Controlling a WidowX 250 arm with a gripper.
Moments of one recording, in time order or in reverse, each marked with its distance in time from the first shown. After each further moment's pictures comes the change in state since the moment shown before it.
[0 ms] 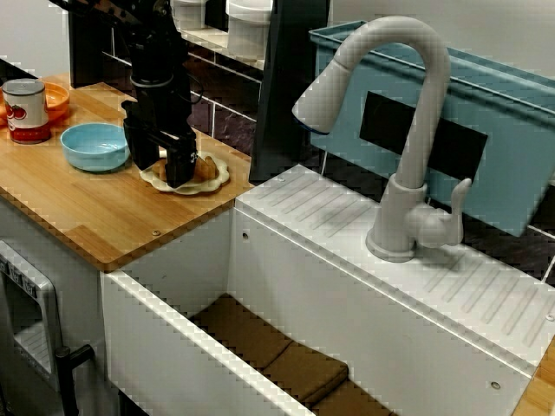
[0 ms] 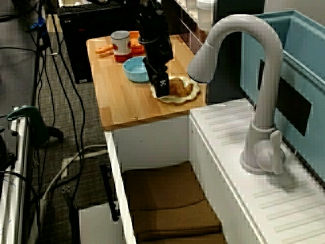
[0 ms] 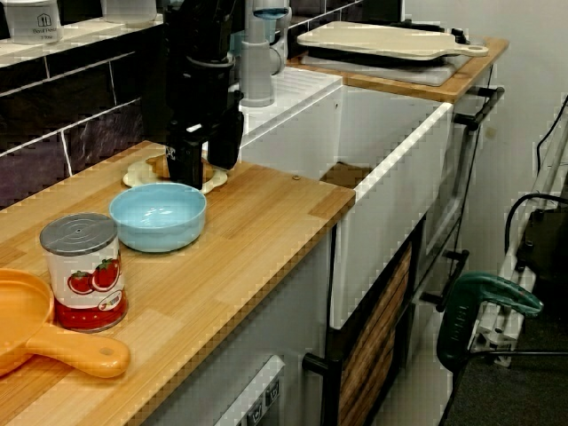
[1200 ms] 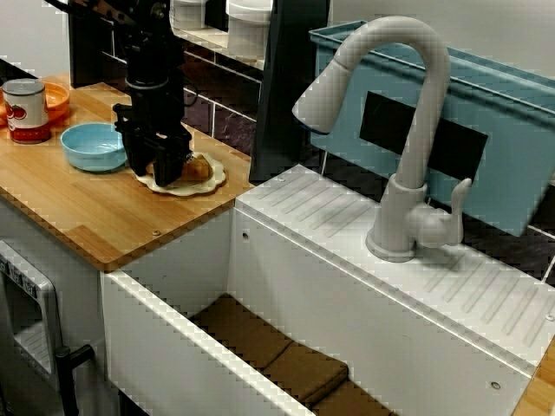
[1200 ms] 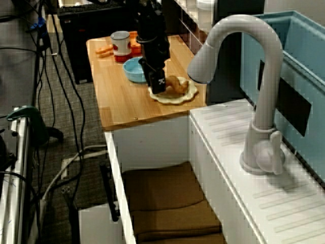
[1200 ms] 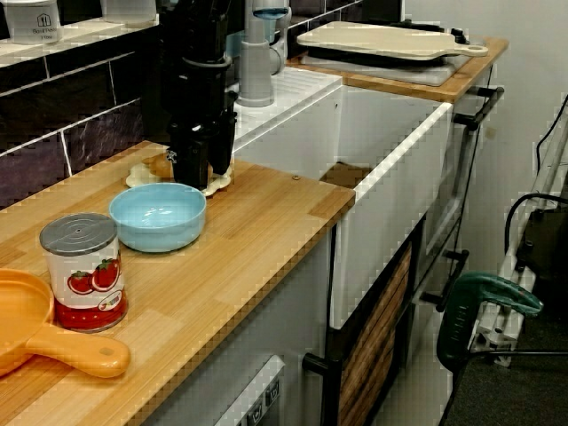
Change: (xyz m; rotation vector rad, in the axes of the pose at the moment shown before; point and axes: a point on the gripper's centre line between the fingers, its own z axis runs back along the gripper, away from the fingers) arm -0.004 0.009 0.005 0.005 0.019 0.080
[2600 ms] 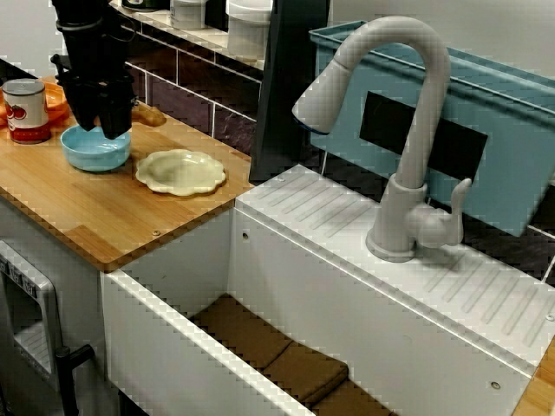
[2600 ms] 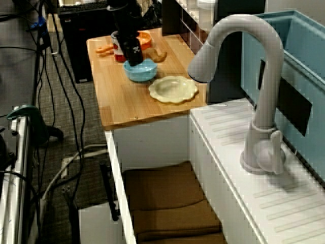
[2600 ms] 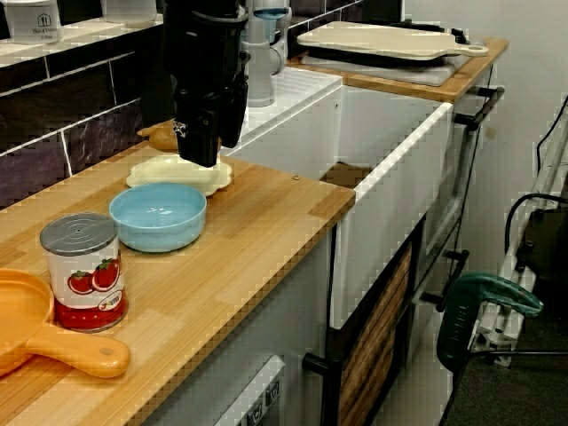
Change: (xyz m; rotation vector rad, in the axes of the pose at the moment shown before) arm -0.028 0.040 0.051 -0.039 -0.053 0.054
